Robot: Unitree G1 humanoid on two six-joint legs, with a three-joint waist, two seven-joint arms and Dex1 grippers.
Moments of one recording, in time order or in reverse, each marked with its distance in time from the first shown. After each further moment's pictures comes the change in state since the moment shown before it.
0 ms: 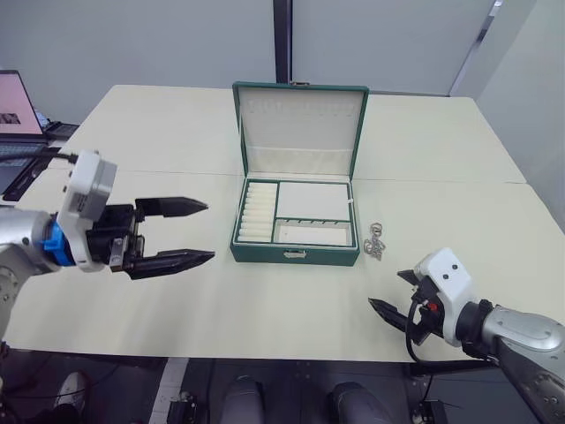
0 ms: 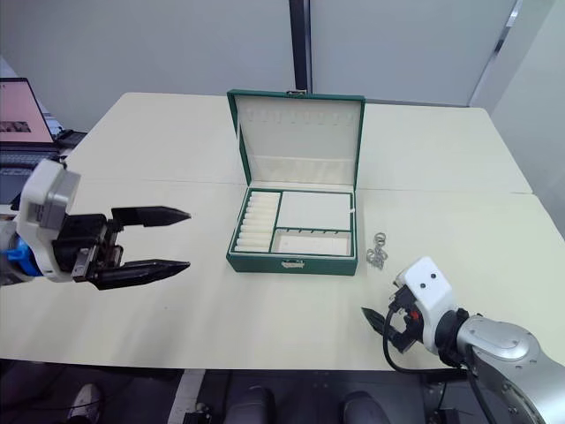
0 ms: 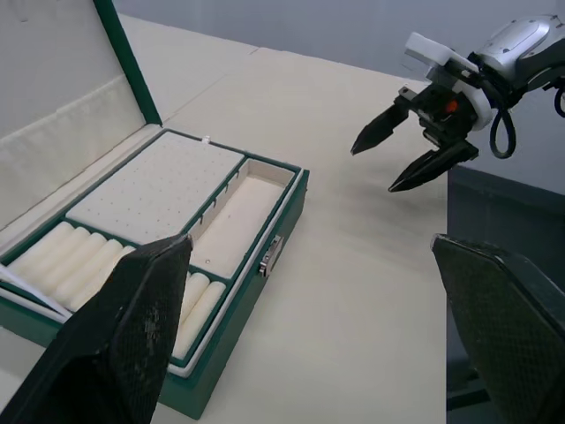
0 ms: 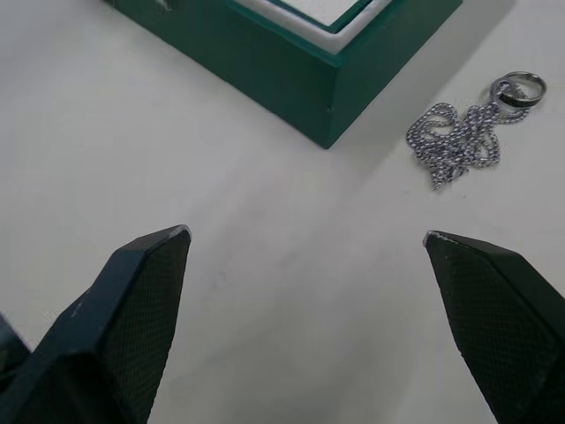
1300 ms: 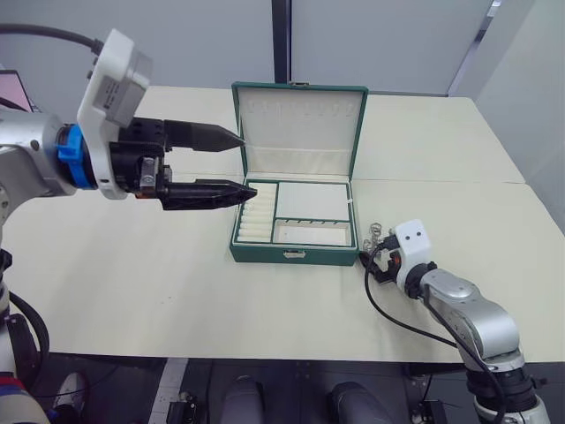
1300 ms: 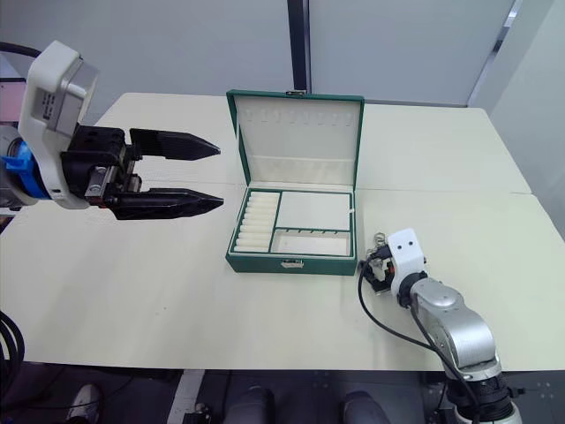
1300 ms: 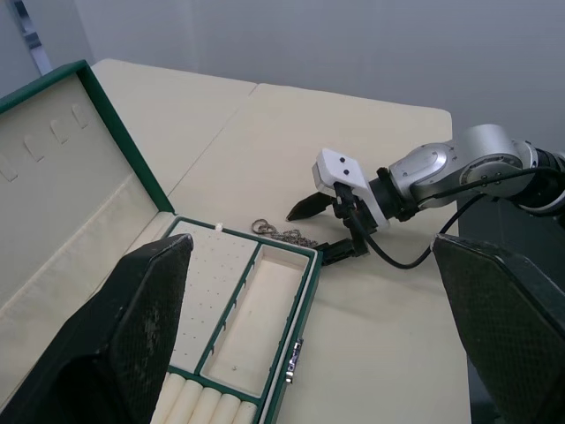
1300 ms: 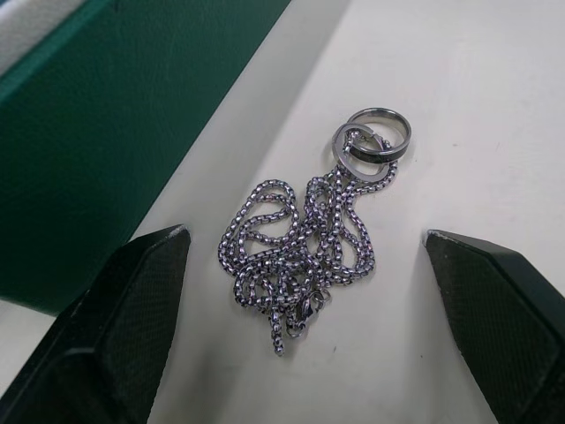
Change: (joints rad) left arm -0.542 0.008 -0.235 0.087 -0.107 0.301 0.179; right arm -0.223 0.189 0.229 0.600 -0.265 -0.398 -0.224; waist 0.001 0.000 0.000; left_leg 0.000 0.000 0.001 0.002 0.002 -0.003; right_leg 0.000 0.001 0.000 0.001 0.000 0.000
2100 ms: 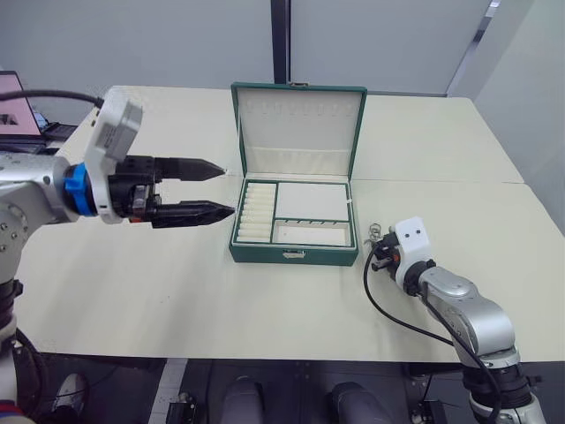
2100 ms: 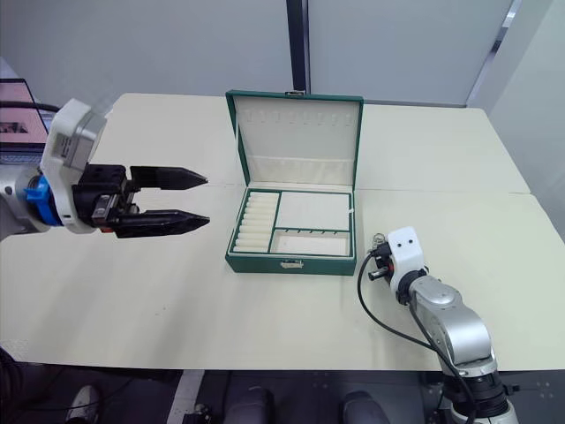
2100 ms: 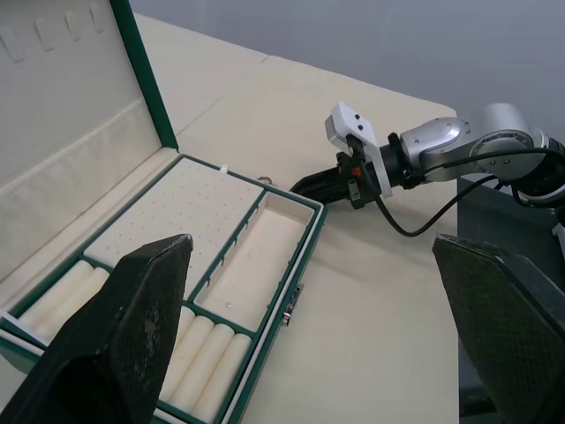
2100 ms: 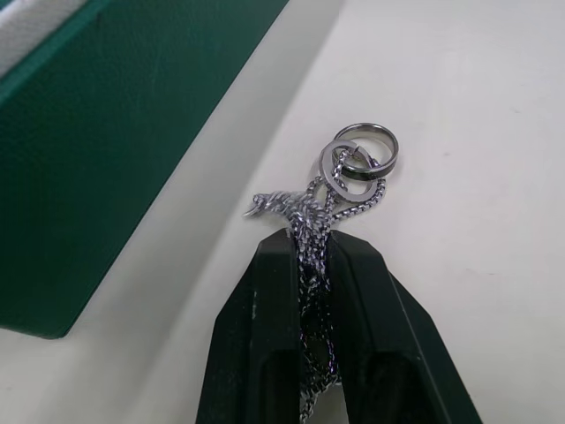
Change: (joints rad) left arm 0.254 -0.016 0.046 0.092 0.113 -0.138 -0.142; right arm -0.007 0.026 -0.009 0.017 -0.026 -0.013 0.017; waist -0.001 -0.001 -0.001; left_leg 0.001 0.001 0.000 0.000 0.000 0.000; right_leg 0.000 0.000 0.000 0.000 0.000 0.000
